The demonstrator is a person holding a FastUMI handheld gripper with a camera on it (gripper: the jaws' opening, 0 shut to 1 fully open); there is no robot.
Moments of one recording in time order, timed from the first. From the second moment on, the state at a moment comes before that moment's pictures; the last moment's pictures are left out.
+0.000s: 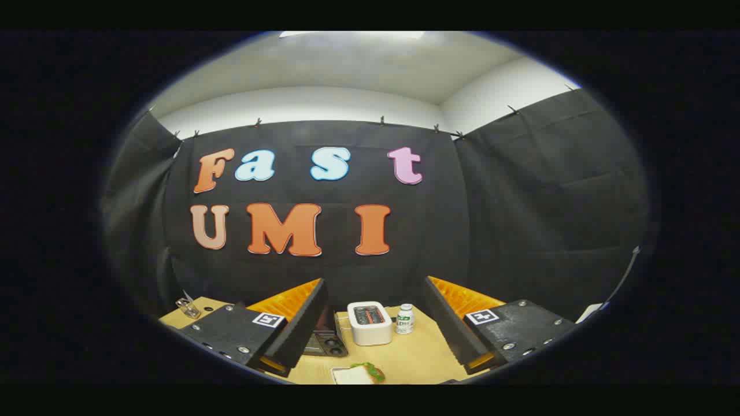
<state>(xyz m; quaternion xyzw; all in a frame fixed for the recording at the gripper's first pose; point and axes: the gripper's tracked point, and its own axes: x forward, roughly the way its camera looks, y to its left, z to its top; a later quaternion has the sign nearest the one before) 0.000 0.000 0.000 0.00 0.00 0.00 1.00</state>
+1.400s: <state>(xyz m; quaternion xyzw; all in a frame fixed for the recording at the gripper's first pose) 0.036 0.118 -0.077 0.02 0.08 0.08 0.99</state>
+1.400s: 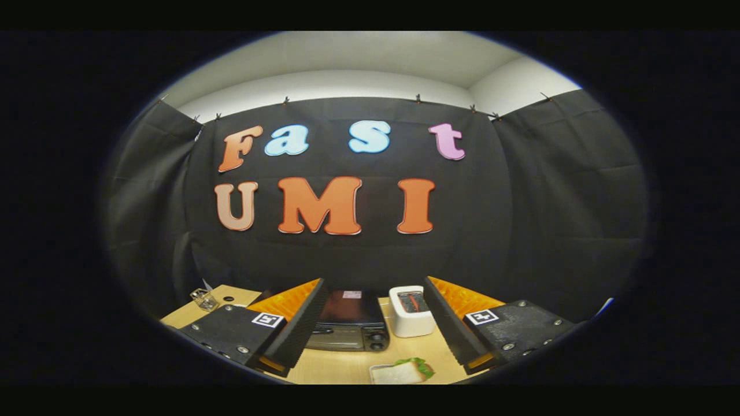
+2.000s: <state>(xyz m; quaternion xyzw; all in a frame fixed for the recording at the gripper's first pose) 0.073 0.237 -0.190 0.02 0.18 0.14 0.97</state>
